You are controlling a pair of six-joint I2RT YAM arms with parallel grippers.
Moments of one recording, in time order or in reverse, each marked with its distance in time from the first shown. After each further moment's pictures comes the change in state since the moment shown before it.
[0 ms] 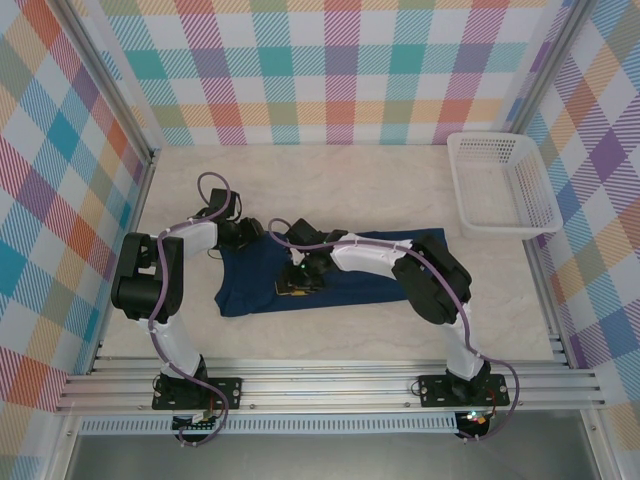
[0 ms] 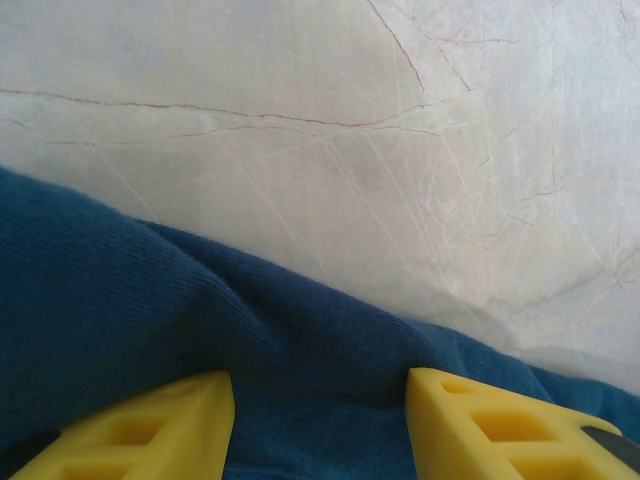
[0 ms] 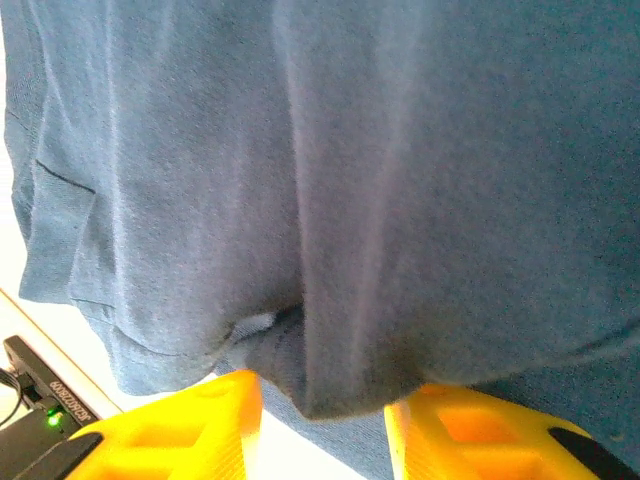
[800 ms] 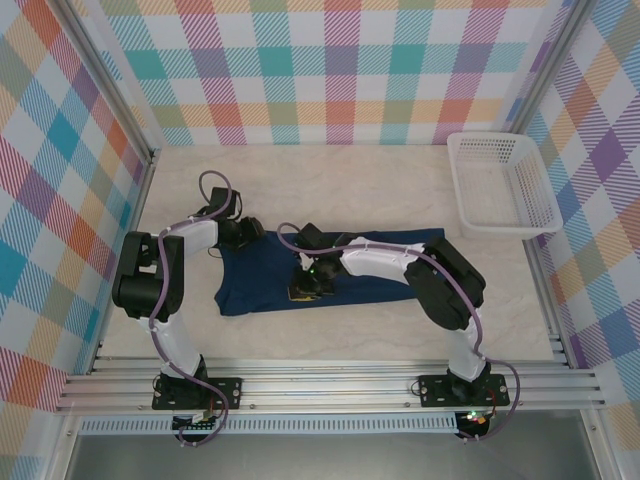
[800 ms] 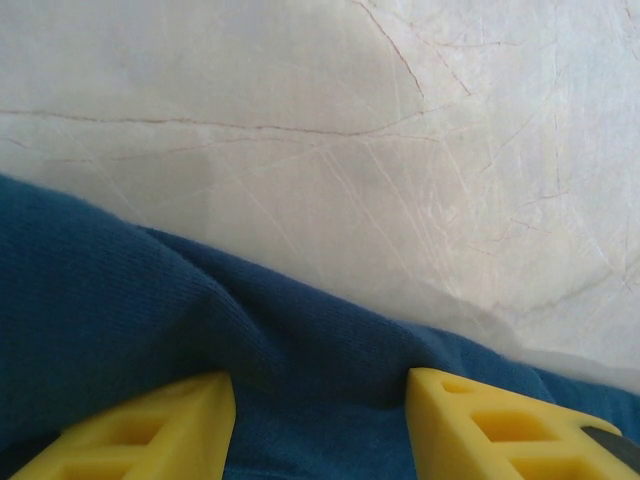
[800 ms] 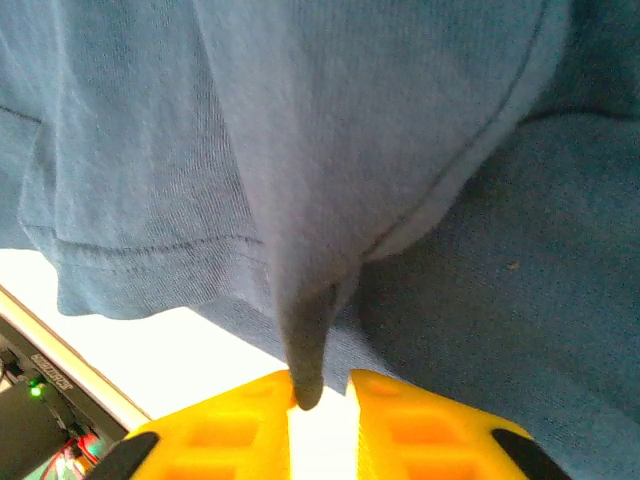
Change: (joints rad) left arm -0.001 0.014 0.022 -0.018 -0.011 0.023; right arm 0.000 -0.095 -0.117 -0.022 0.011 0.013
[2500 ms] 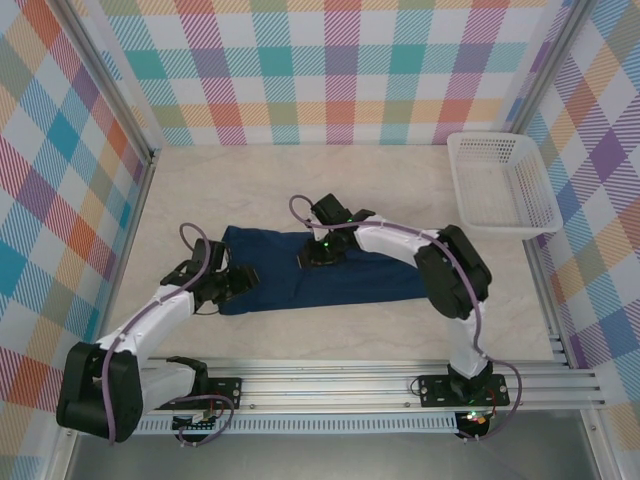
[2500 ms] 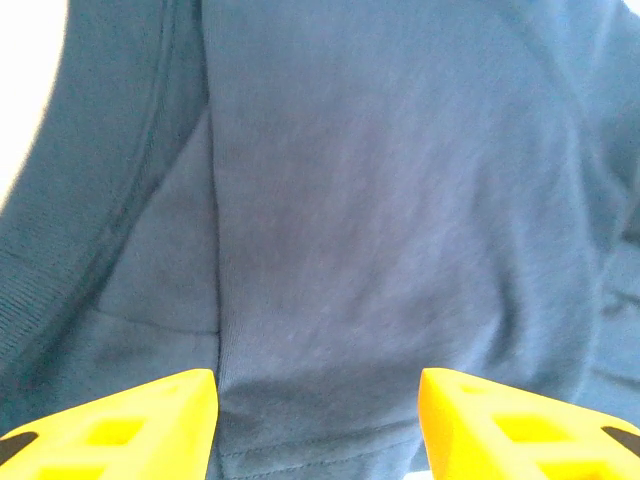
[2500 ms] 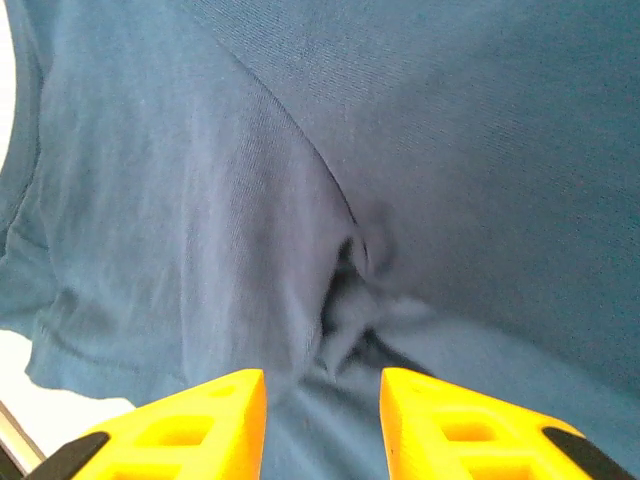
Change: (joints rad) left arm -0.100 -0.723 -0.485 -0.210 -0.018 -0.085; right arm -0.175 -0.019 0.080 -0.016 0.074 -0.312
